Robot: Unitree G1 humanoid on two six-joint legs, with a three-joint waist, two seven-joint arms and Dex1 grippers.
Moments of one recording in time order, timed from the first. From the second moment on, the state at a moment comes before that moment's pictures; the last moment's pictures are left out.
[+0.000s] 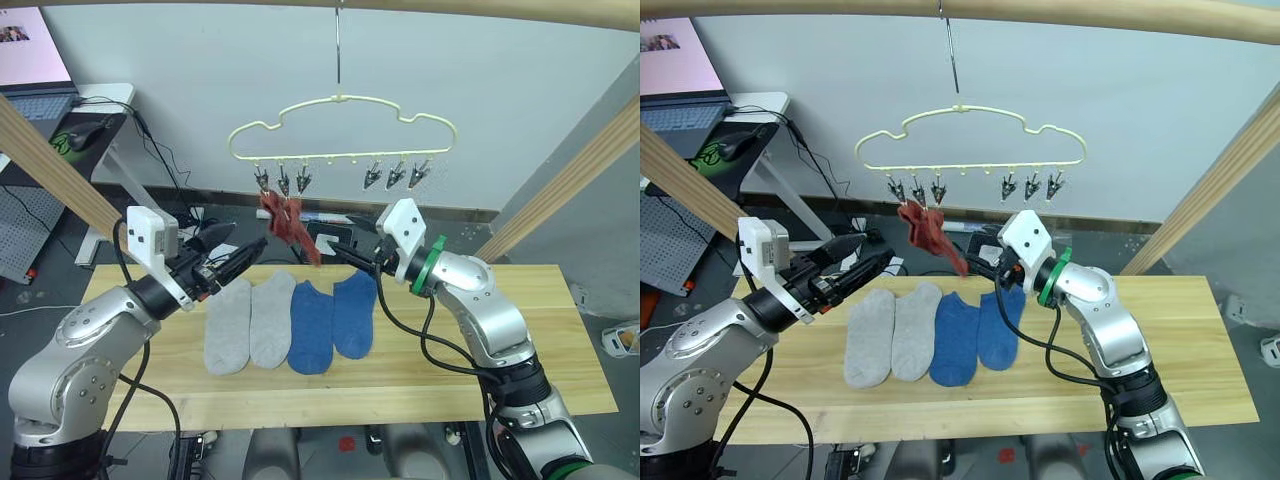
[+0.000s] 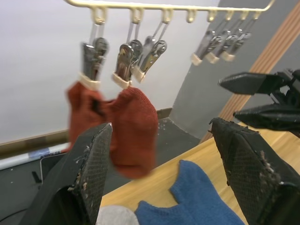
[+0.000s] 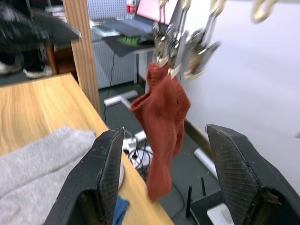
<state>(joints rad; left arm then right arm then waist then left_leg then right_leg) -0.09 0.64 0.31 -0.48 -0.83 0.63 -0.53 -0.46 -0.26 0.20 -0.24 0.15 0.40 0.65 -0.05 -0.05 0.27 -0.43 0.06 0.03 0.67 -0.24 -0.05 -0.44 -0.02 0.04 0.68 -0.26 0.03</state>
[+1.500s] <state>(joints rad) -0.29 0.11 0.00 -0.13 -0.23 0.09 -0.28 -0.20 -0.59 -0.05 -0.63 0.46 0.58 0.67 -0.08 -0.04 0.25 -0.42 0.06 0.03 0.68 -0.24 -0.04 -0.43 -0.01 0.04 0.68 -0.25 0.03</state>
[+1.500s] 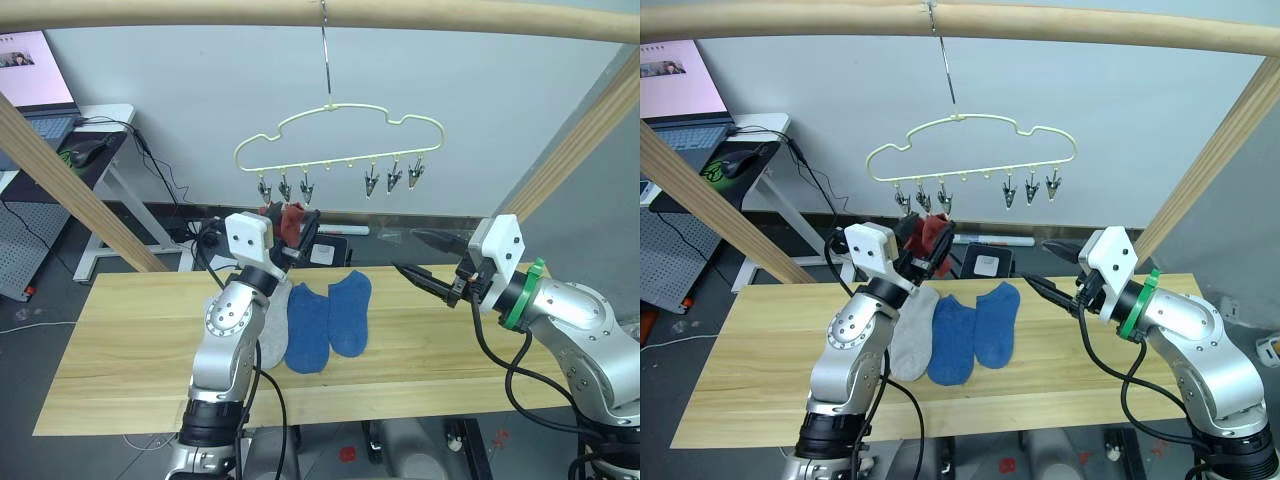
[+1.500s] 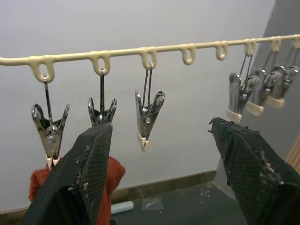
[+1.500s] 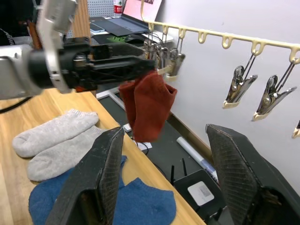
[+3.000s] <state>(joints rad) -0.52 0.02 0.02 0.18 -0.14 -0.03 -0.16 -0.24 -0.58 -0.03 -0.62 0.49 0.55 0.68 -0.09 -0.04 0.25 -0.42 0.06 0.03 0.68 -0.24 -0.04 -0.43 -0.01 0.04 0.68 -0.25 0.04</state>
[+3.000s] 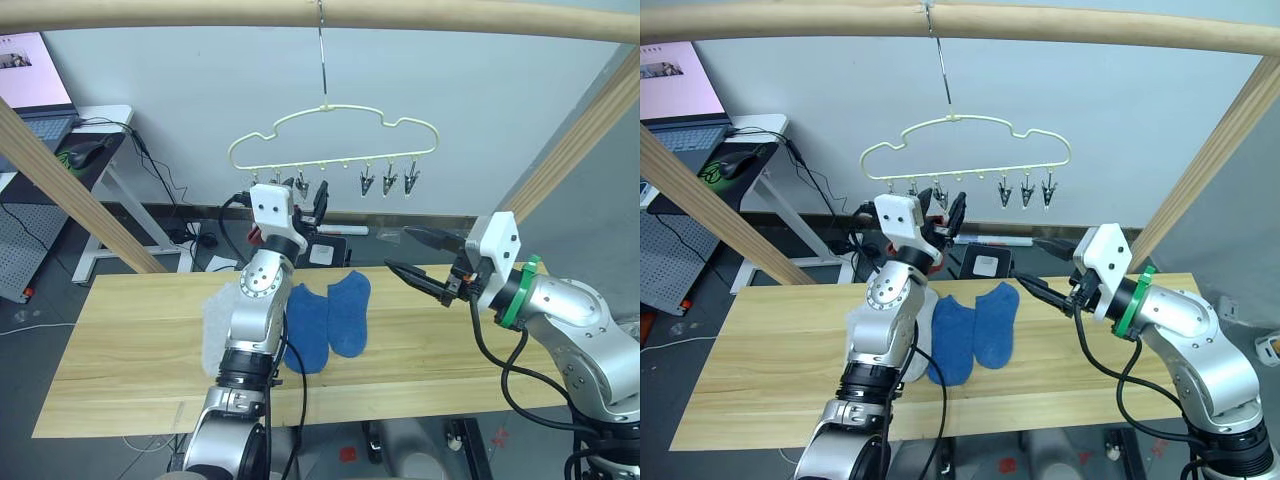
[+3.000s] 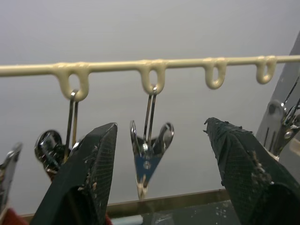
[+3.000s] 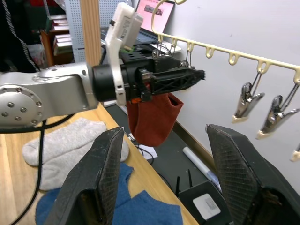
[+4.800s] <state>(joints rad) -0.47 0.12 0.02 -0.08 -0.21 0.23 -0.25 -0.32 -0.27 0.28 -0.16 0.12 0.54 0.35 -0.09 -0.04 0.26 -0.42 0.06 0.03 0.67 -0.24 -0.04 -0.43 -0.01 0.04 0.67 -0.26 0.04</state>
